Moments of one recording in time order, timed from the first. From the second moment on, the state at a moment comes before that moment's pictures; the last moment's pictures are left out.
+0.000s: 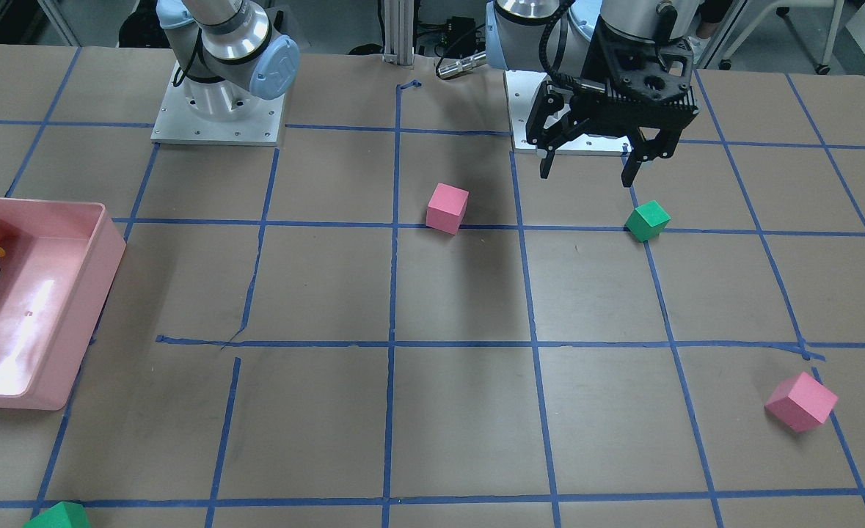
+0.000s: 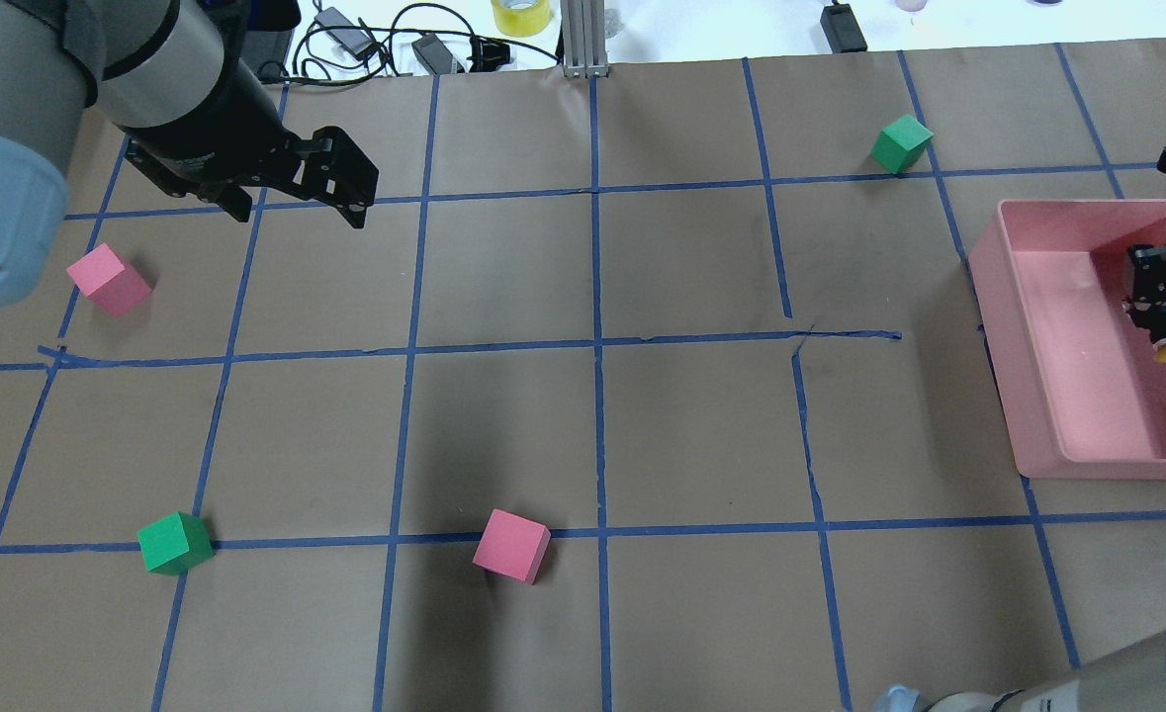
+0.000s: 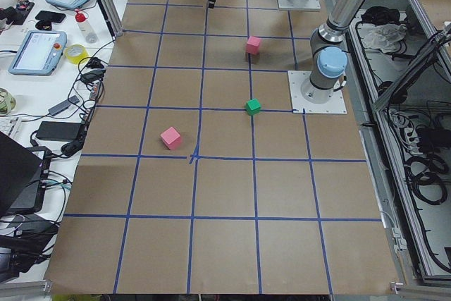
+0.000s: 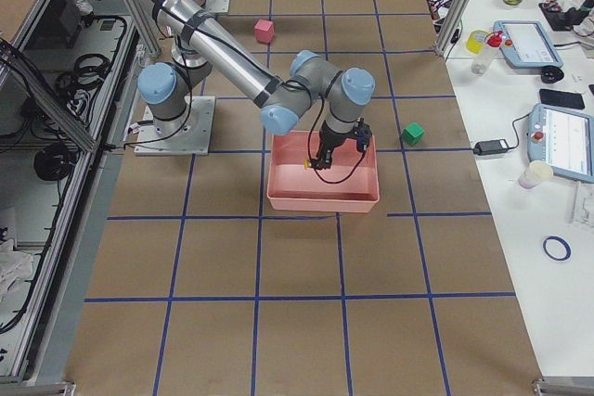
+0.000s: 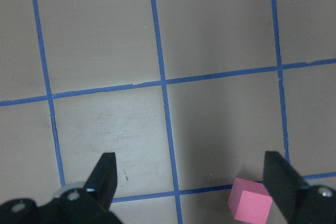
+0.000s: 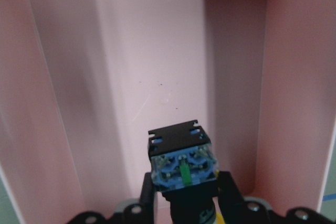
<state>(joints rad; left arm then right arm) -1.63 -1.49 -1.61 -1.43 1.57 0.05 1.00 -1.27 1.68 -1.83 -1.75 -0.43</state>
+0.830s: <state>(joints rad) -1.63 -1.48 -1.59 -1.51 1.57 0.05 1.24 -1.35 1.58 -1.61 -1.74 -0.22</state>
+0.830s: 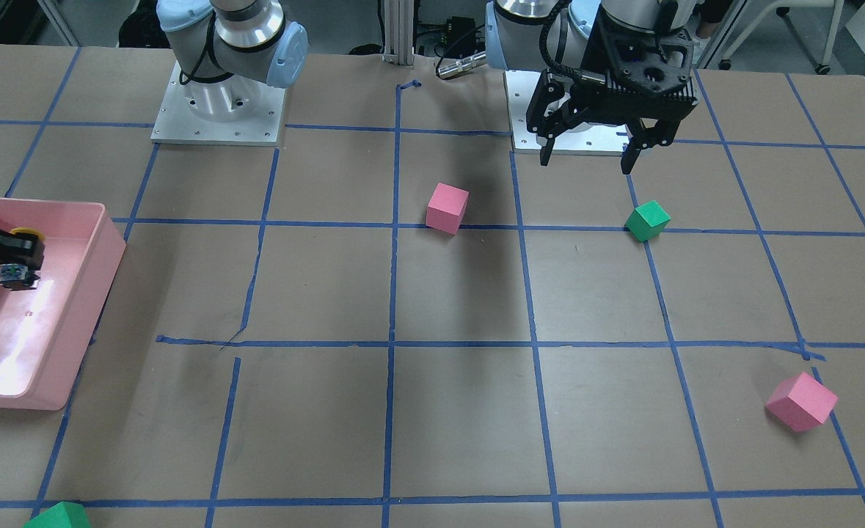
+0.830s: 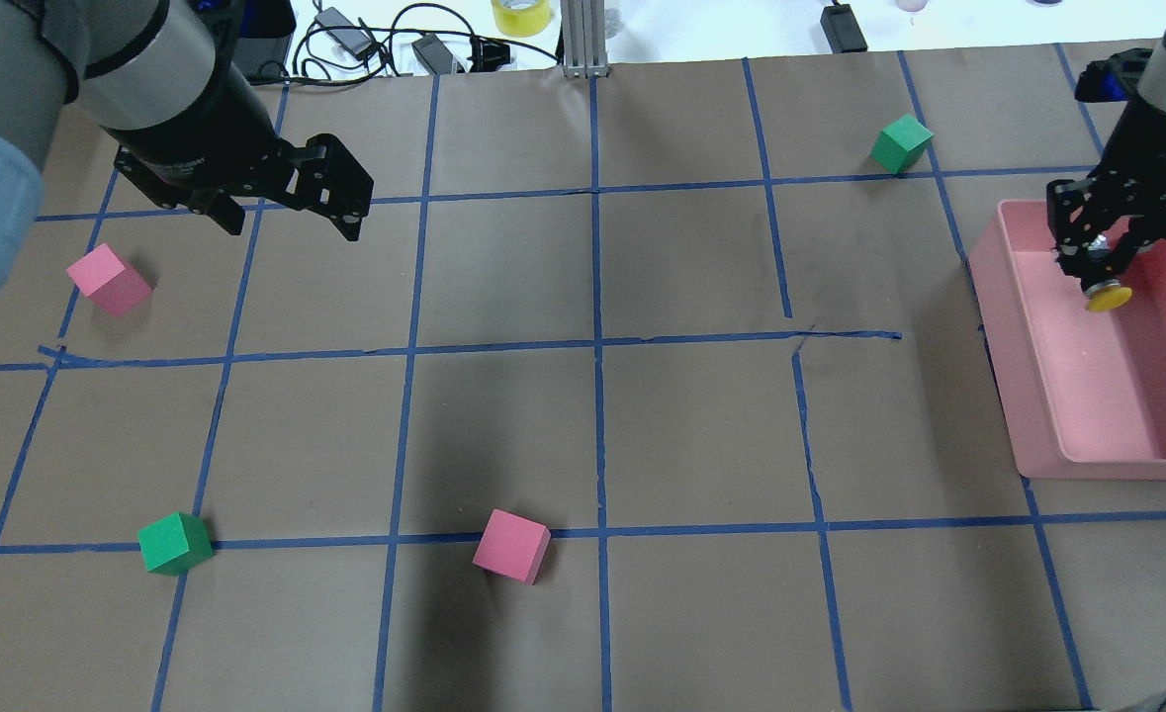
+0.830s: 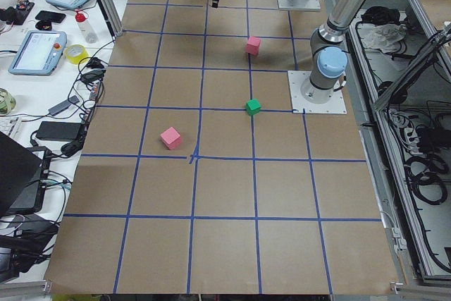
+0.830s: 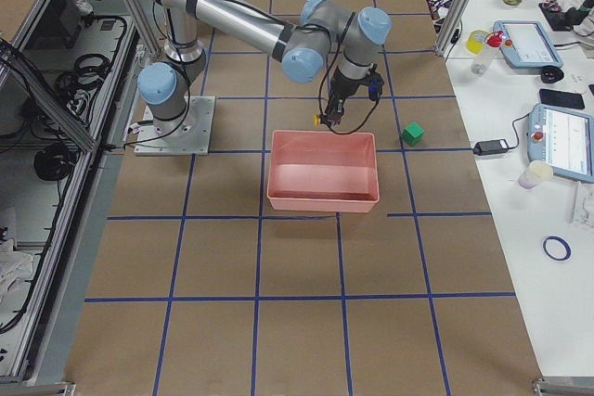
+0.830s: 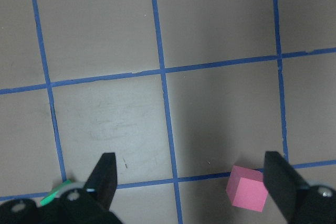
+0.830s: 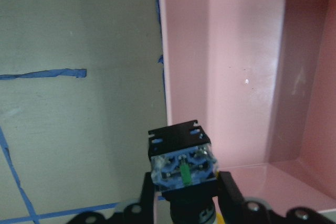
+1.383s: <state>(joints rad) -1.63 -1.48 -1.60 -1.52 1.57 0.05 1.43 -1.37 1.57 -1.60 -1.70 -0.01</state>
